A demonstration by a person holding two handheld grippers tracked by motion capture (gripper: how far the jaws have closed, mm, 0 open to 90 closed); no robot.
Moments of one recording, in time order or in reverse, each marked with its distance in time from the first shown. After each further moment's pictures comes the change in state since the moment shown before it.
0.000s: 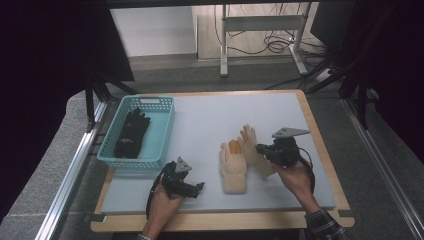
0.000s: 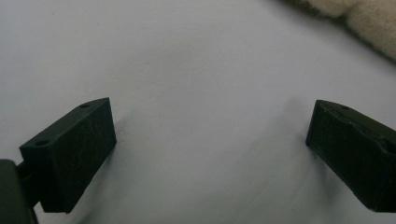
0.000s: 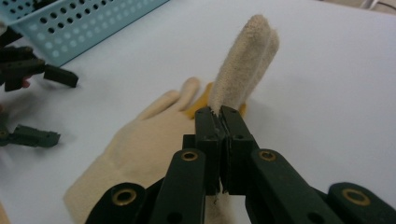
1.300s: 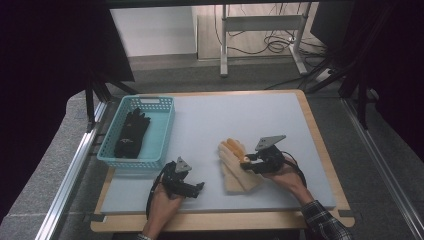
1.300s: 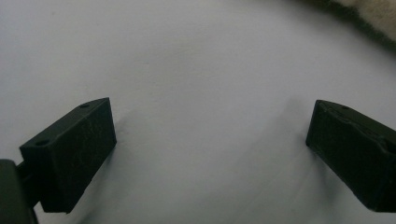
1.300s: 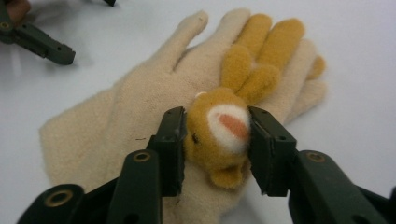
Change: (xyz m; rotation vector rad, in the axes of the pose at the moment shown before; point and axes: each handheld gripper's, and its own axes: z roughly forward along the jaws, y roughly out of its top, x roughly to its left) left arm 0.000 0.000 0.000 0.005 -0.001 0.004; right arm -0.007 -0.028 0.058 0.126 0.248 -0.249
